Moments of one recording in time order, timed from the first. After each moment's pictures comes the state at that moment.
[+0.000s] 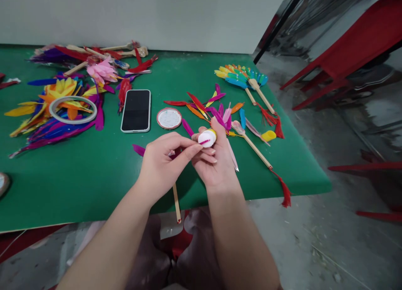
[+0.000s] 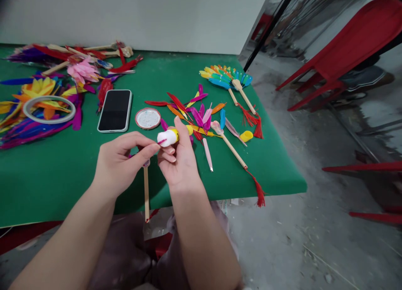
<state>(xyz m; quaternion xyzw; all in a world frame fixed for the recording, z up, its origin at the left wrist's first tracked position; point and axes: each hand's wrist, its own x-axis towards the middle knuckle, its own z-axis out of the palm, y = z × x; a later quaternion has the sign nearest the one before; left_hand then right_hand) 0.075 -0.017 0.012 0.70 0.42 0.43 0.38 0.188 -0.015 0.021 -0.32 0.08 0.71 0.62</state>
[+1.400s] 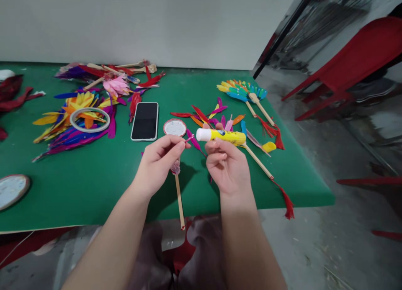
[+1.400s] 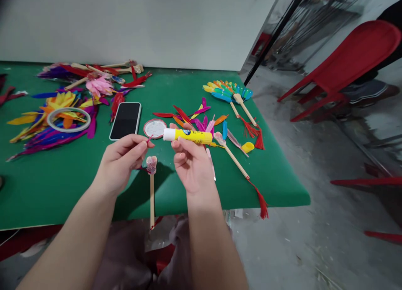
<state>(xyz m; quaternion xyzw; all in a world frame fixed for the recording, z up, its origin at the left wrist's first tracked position) 0.058 -0.003 0.005 0.56 0.38 0.46 0.57 0.206 -0.026 0.020 -0.29 -0.06 0.68 0.67</state>
